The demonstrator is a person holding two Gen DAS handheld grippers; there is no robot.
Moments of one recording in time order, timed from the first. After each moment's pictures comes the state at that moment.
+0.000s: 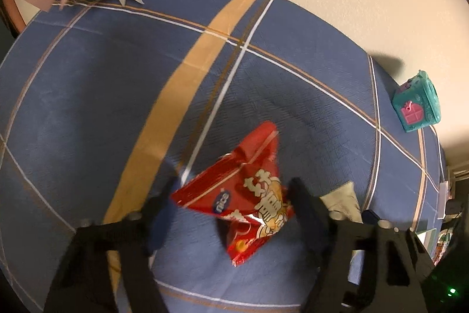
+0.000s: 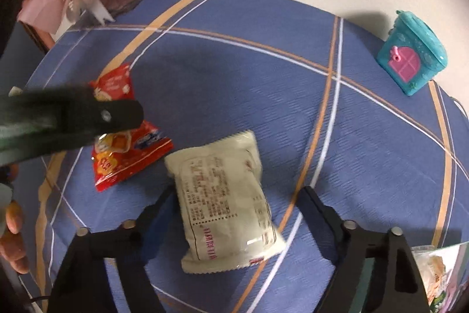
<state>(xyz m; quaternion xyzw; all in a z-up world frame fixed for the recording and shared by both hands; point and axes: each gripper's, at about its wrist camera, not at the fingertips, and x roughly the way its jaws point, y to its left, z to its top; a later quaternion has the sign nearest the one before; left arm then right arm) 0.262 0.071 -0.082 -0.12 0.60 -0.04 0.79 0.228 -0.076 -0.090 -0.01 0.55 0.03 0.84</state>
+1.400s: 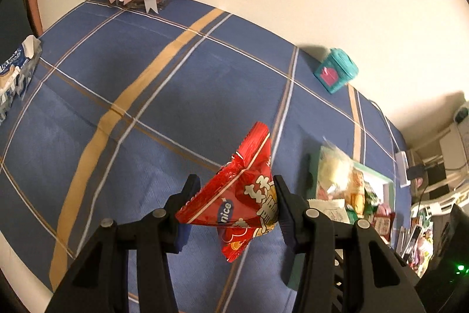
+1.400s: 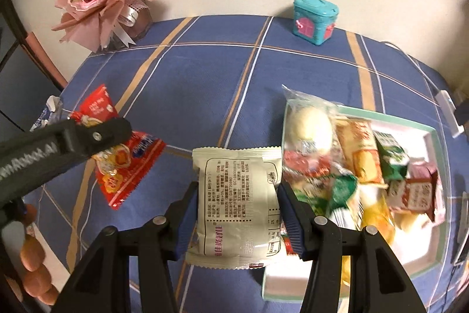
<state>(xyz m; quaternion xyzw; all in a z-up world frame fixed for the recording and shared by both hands) 0.076 0.030 0.019 -0.16 0.53 -0.06 0.83 0.043 -0.125 -0.005 0.06 0.51 0.00 0.86</state>
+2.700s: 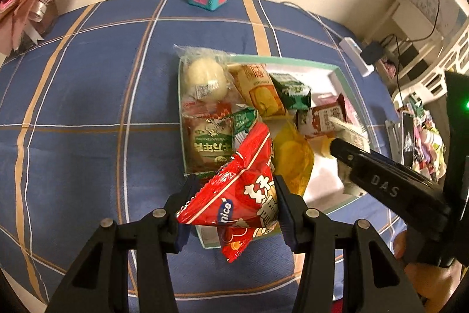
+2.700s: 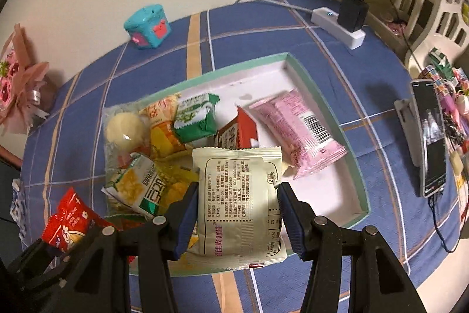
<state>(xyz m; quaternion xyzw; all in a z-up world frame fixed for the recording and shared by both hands) 0.013 -0.140 0.001 0.01 0.57 -0.21 0.79 -0.032 -0.312 -0.020 0.20 0.51 -0.18 0.82</state>
